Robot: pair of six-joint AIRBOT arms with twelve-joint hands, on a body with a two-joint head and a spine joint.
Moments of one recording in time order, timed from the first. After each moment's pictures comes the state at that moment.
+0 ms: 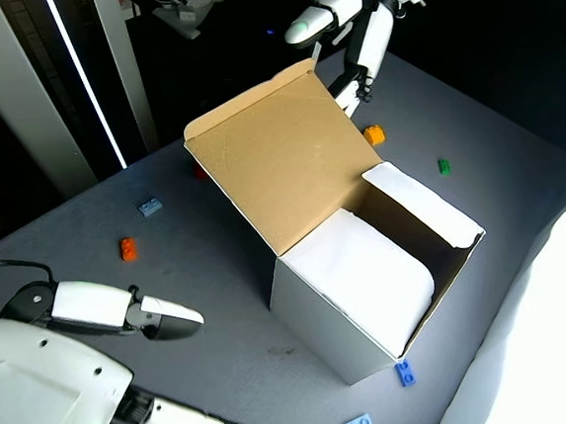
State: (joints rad) left arm 0.23 -0.68 1.05 1.76 -0.63 -2.00; right arm -0.18 -0.79 1.08 0.40 0.21 -1.07
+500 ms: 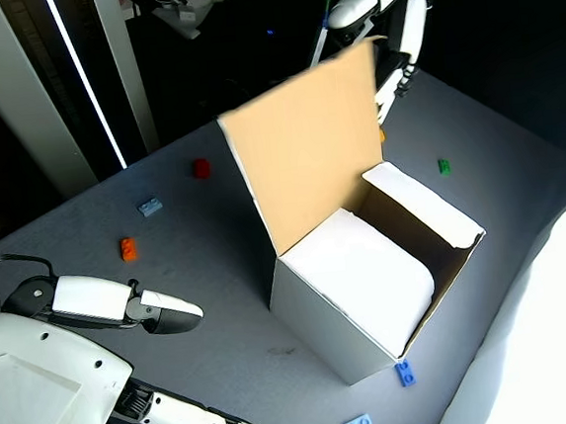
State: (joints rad) left arm 0.15 -0.72 1.13 1.72 -0.57 -2.00; right arm -0.18 -0.78 1.09 0.40 0.25 -1.07
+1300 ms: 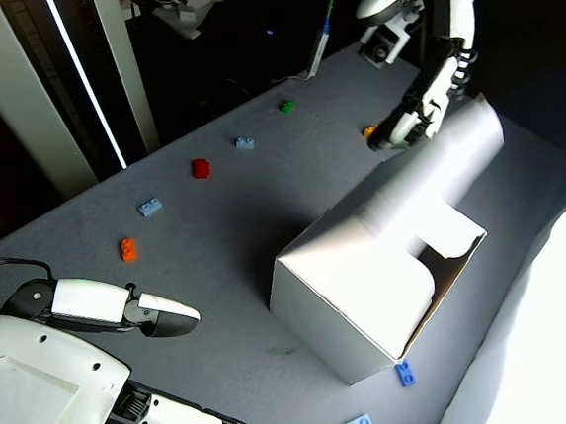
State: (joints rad) left arm -0.04 -0.92 1.33 1.72 -0.55 -1.74; right arm -0.19 -0.77 1.09 0.40 0.25 -1.07
